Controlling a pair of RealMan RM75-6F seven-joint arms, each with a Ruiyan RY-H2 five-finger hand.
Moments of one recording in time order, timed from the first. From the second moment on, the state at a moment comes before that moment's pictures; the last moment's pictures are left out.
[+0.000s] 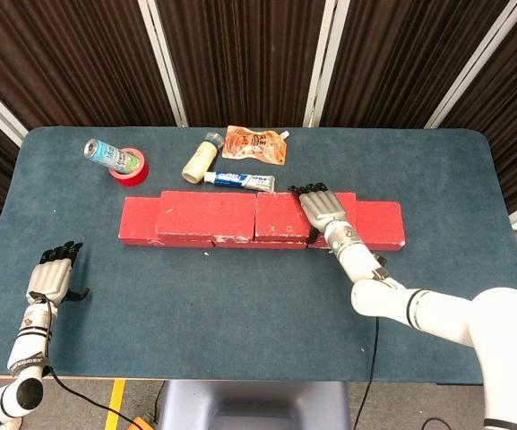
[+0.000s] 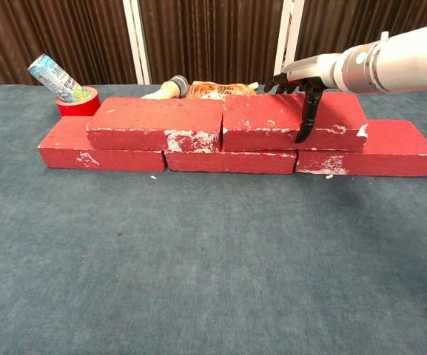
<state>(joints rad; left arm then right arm) -0.51 -1.37 -0.13 -1.38 0.82 0.97 0.35 1.21 -1.43 0.09 -1.30 -0.39 0.64 -0.41</state>
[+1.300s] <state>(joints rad) -0.51 -1.37 -0.13 -1.34 0.82 0.94 0.33 1.20 -1.40 0.11 -1.37 -0.40 0.65 -0.36</state>
